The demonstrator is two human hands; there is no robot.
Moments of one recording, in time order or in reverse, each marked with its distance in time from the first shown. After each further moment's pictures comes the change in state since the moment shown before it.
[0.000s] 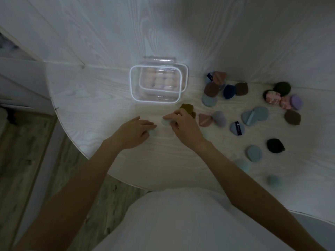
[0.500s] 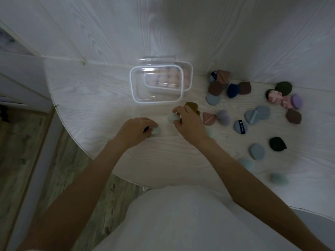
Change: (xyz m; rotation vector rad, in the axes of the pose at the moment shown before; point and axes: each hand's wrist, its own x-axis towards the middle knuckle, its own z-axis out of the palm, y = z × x) left_hand -0.009 -0.004 0.000 -0.159 0.200 -0.039; right_hand 0.005 -0.008 0.005 -0.120 0.027 0.057
